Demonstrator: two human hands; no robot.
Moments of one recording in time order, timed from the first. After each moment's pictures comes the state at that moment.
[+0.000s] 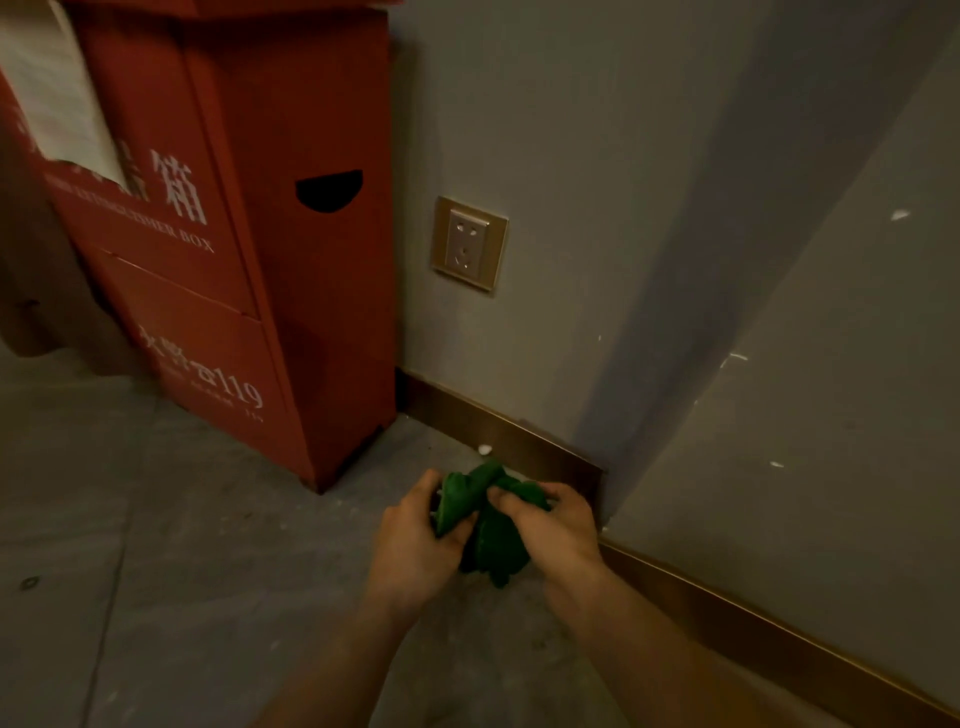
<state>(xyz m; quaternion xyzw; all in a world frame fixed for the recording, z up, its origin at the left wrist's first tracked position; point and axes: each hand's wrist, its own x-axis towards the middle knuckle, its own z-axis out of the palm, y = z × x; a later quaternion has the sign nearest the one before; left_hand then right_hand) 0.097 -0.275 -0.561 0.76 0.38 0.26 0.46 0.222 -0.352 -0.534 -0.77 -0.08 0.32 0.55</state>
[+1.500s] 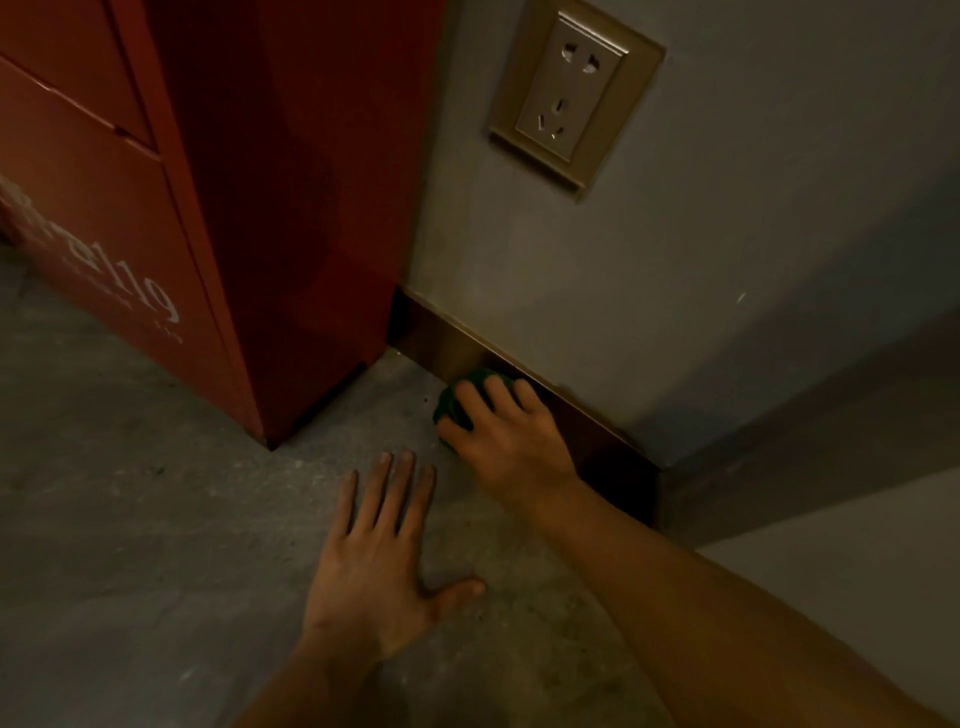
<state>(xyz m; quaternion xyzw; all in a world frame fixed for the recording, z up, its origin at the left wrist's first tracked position) 0.099 -0.233 -0.710 0.92 0.35 0.07 0.16 0.277 -0.238 -0.613 -0.63 -0.73 -0.25 -0.05</state>
